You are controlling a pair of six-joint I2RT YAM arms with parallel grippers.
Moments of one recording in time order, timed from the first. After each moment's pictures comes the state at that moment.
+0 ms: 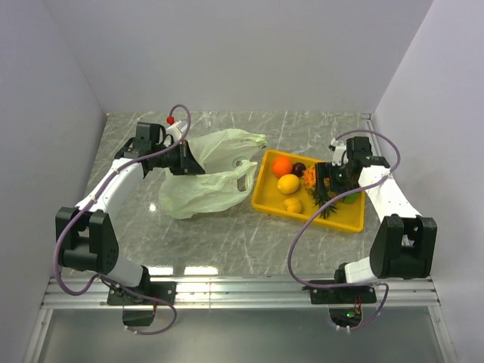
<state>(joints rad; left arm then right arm) -0.15 1.49 1.16 -0.48 0.78 -0.25 -0.05 1.42 1.08 -0.80 -0.23 -0.11</state>
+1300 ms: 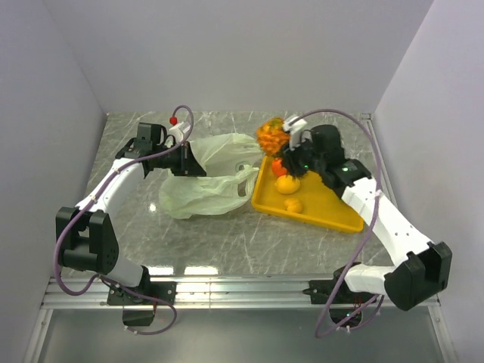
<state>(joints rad) -0.16 1.49 1.16 -0.49 0.81 -0.20 0.35 1.23 1.15 -0.48 -0.22 -0.23</state>
